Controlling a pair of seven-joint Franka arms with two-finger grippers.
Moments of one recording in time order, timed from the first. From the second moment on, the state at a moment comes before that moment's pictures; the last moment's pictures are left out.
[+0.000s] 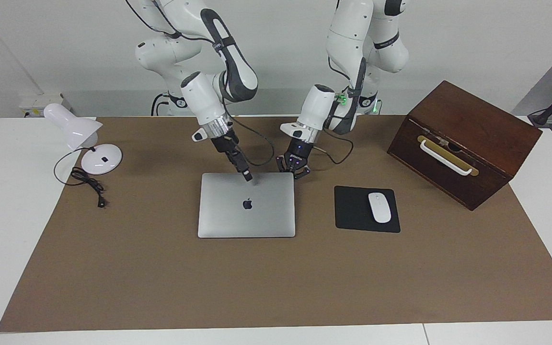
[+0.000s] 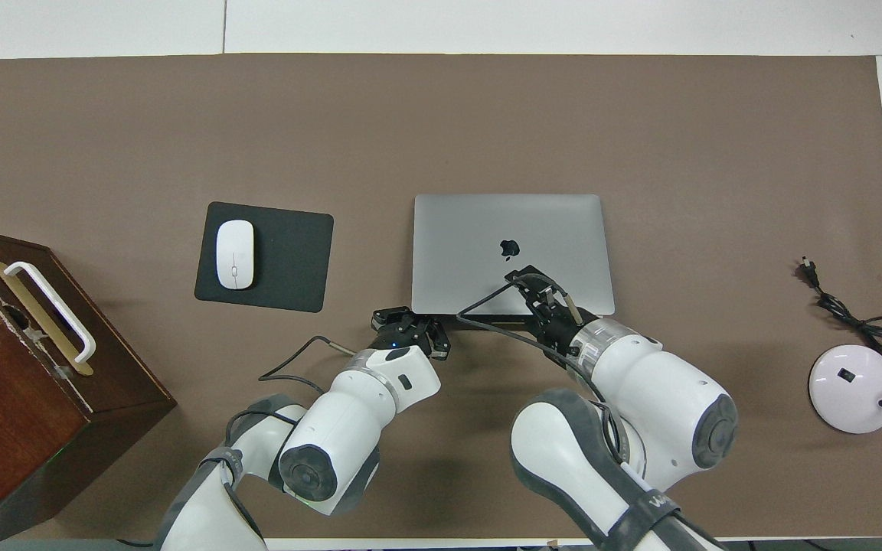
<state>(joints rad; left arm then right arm) -0.88 0.29 0.08 -2.48 -0.24 3.50 -0.09 0.54 0.03 0.07 -2.45 1.16 3.06 0.54</state>
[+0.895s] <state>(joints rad) -0.88 0.29 0.08 -2.48 -0.24 3.50 -0.09 0.49 0.07 0.07 -2.33 1.16 3.06 0.47</state>
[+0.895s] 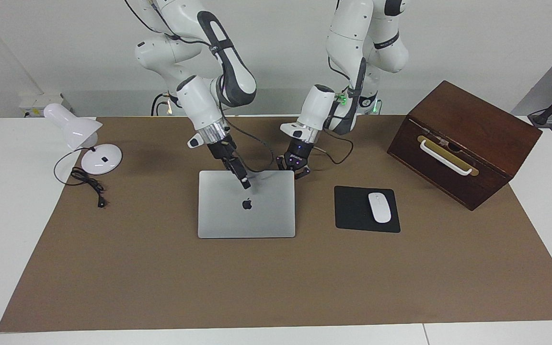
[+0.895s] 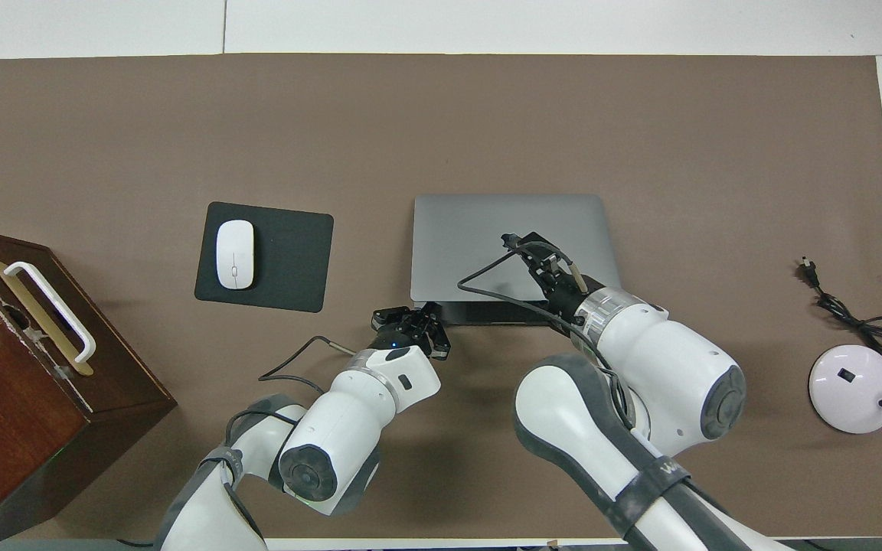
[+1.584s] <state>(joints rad) -0.88 0.29 0.08 -2.48 -0.24 3.50 -0.09 0.45 0.09 0.07 -2.20 1.16 3.06 0.41</state>
